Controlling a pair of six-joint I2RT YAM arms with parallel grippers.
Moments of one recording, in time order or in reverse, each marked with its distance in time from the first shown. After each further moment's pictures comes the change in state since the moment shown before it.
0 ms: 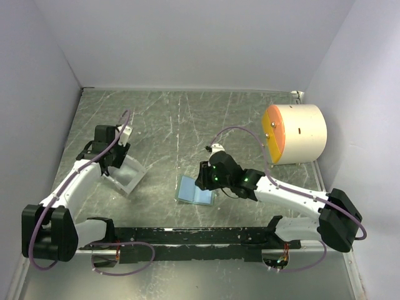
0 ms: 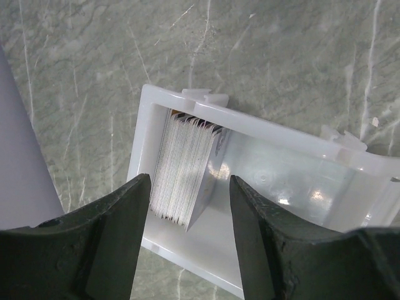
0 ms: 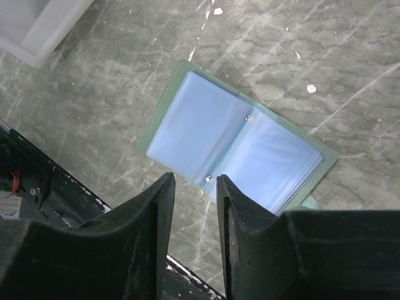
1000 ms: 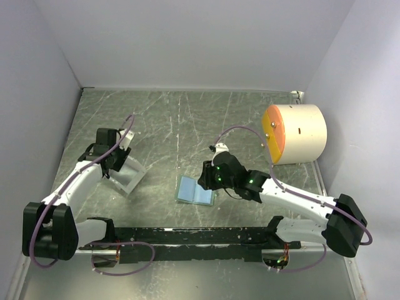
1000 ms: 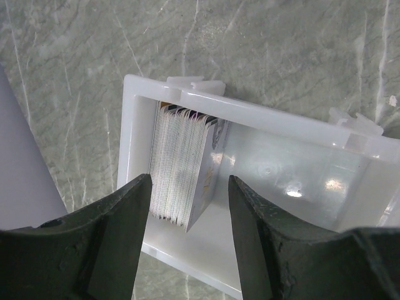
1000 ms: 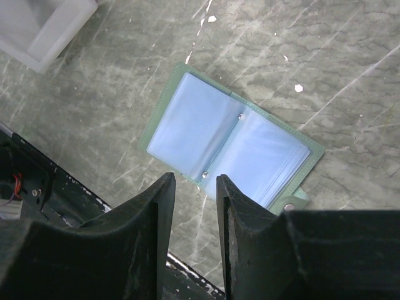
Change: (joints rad) left arm -0.002 0.003 -0.043 0.020 0.002 0.066; right arm 0.000 -0.061 -0.003 -0.039 0.029 -0.002
